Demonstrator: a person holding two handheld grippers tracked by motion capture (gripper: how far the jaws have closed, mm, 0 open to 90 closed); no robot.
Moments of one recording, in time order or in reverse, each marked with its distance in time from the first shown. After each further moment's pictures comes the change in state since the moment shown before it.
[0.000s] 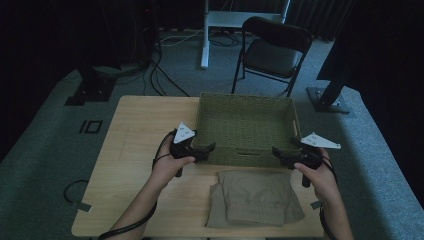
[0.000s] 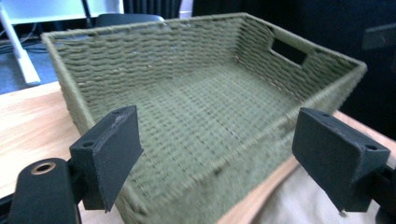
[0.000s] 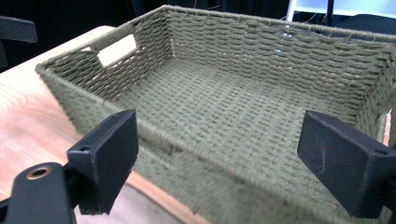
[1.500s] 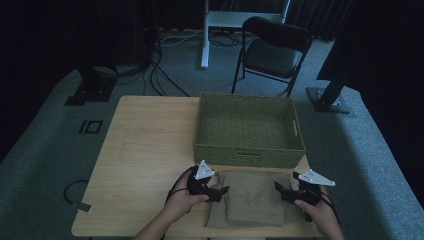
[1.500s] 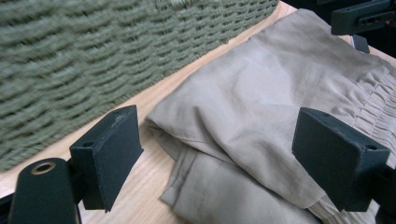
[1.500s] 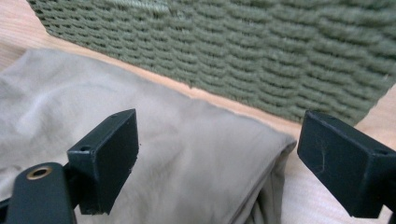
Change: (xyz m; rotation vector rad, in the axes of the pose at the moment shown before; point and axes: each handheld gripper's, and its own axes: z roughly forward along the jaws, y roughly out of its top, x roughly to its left) left arm -0.068 -0.076 0.023 0.227 -0.138 -0.024; right arm 0.010 -0.109 -0.013 0.131 -0.070 0.029
